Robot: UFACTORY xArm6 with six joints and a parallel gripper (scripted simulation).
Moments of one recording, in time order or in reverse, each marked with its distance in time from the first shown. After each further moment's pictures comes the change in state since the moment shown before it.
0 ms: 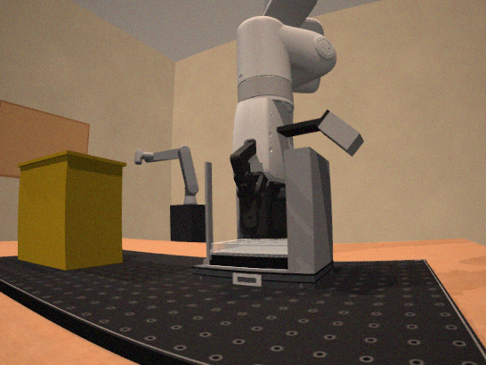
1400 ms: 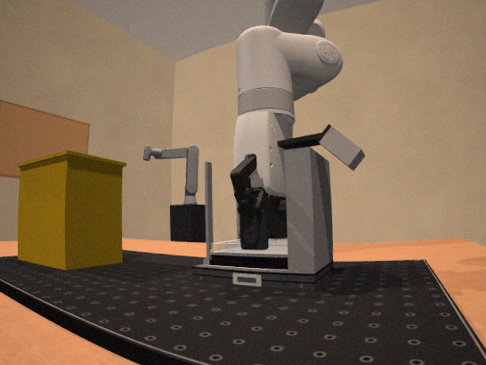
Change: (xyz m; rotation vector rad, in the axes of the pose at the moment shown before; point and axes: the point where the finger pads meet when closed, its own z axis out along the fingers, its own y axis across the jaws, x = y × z) arm 0.000 0.000 0.017 -0.001 0.001 0.000
